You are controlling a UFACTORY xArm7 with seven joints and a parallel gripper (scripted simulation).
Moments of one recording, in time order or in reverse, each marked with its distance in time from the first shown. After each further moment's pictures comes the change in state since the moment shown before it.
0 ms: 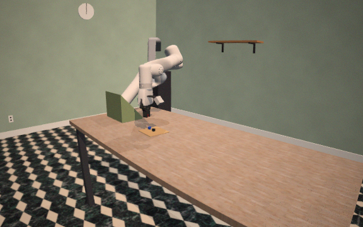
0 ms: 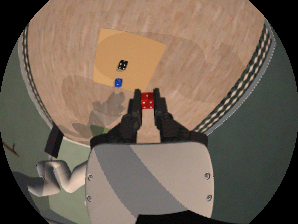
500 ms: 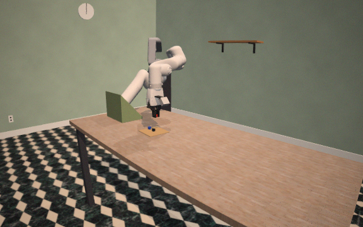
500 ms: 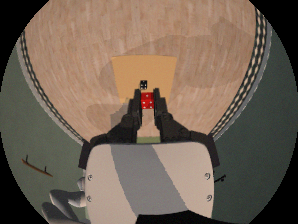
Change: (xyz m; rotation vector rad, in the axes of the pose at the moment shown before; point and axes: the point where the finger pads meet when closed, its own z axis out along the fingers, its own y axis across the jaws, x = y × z) arm 0.049 -0.026 0.001 0.006 -0.004 0.351
